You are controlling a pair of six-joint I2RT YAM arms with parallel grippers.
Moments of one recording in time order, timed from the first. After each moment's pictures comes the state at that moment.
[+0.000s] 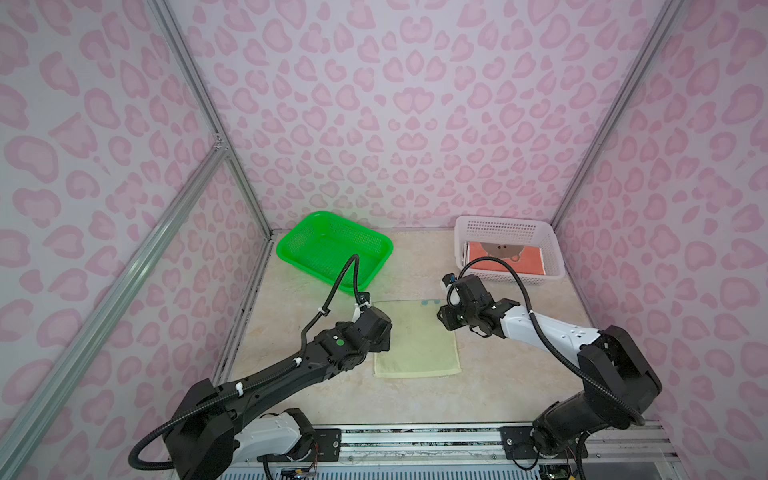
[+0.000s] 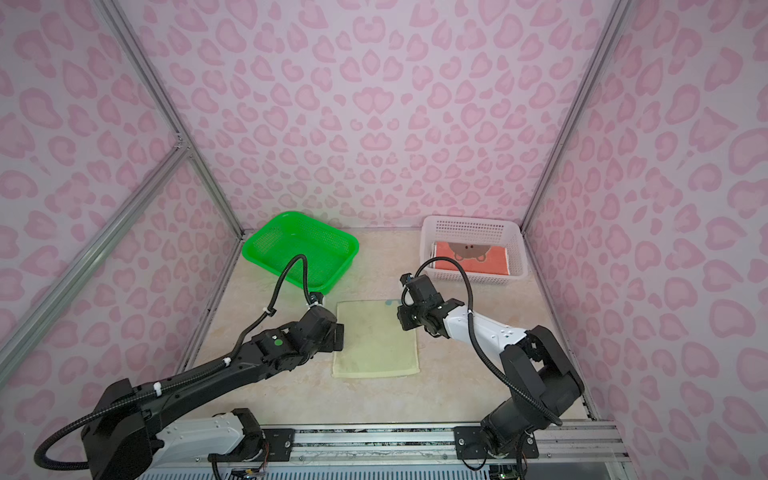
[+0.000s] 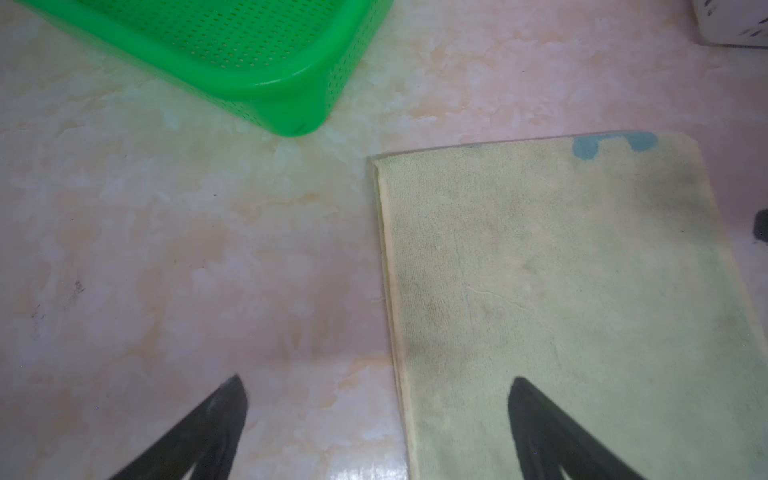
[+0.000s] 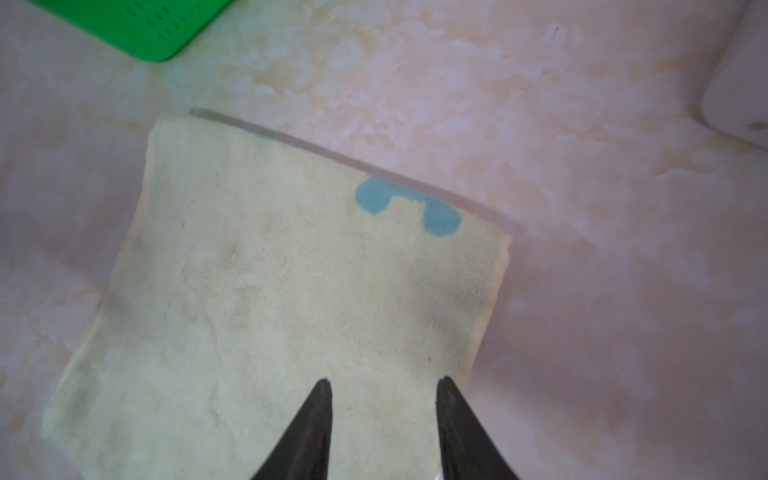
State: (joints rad) left arm -0.82 1.26 0.77 -0.51 -0.43 -0.58; right arm 0.60 1.57 0.92 -0.24 -0.08 0.21
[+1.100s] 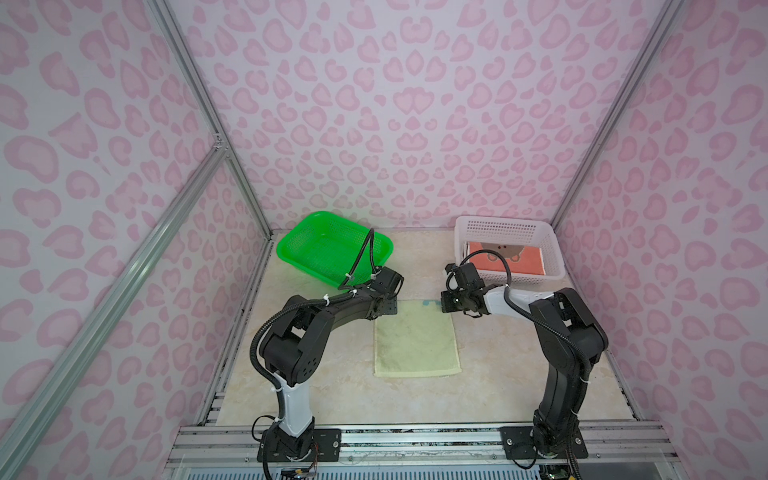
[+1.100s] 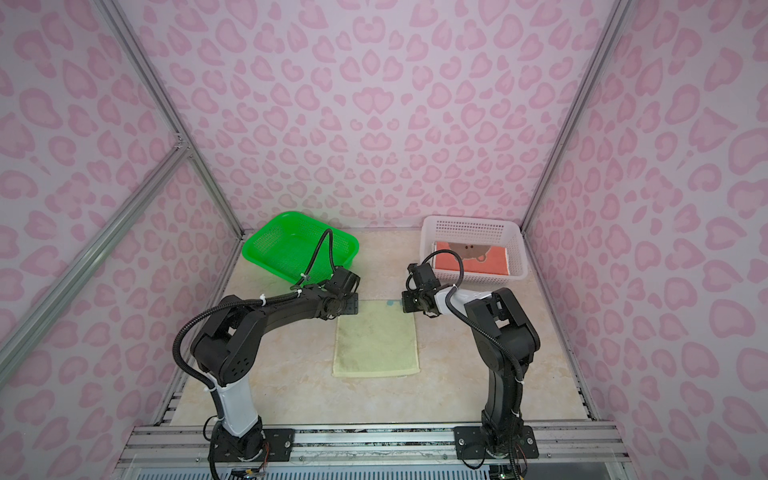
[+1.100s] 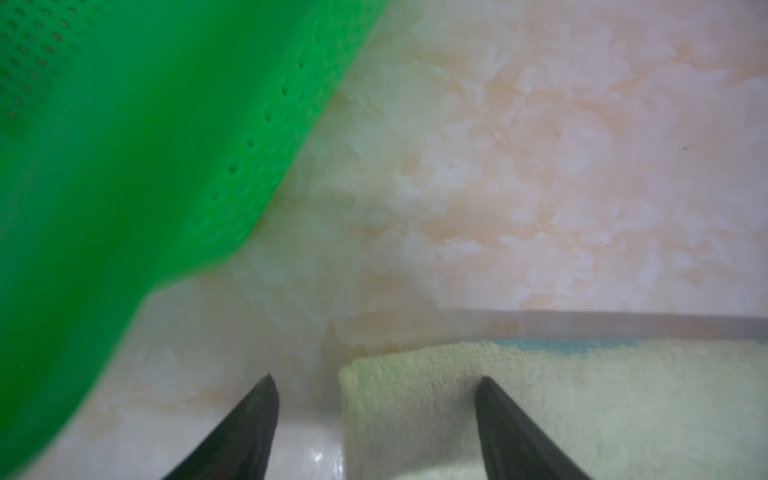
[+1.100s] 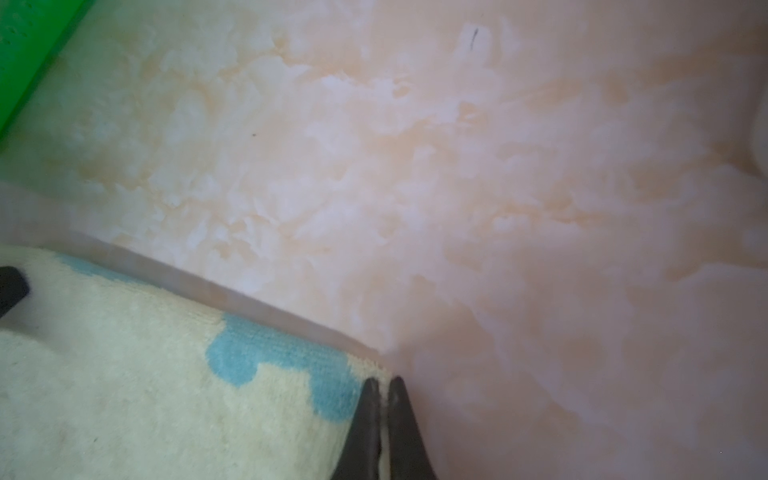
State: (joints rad) left arm -0.61 1.90 1.17 -0.37 -0.29 -0.50; right arm 0.48 1.90 1.07 -0.10 -0.13 0.25
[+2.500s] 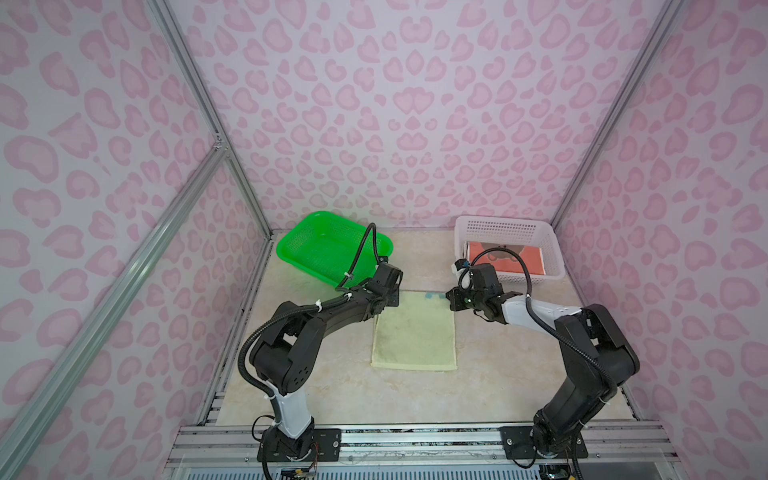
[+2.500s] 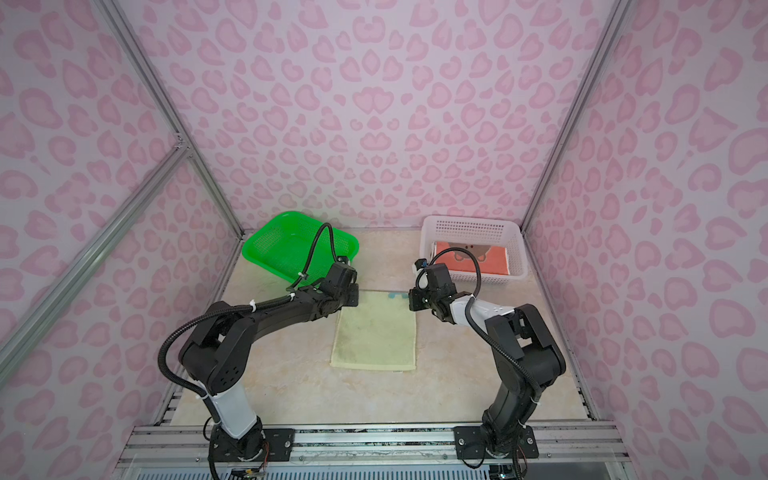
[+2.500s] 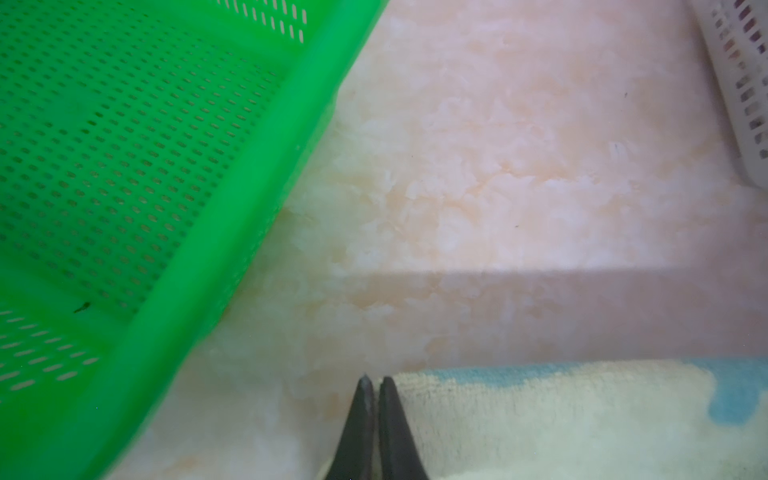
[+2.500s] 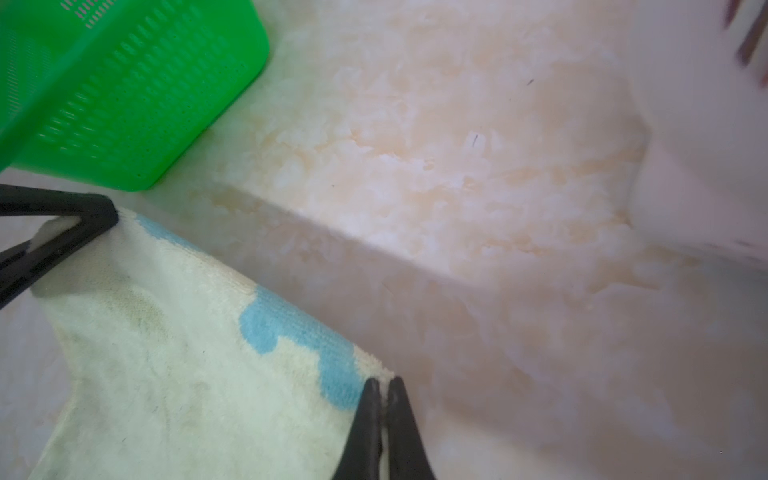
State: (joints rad) left arm -0.61 1.78 1.09 -0.16 -0.25 -0.40; right arm 0.43 1.69 0.90 0.06 -0.25 0.19
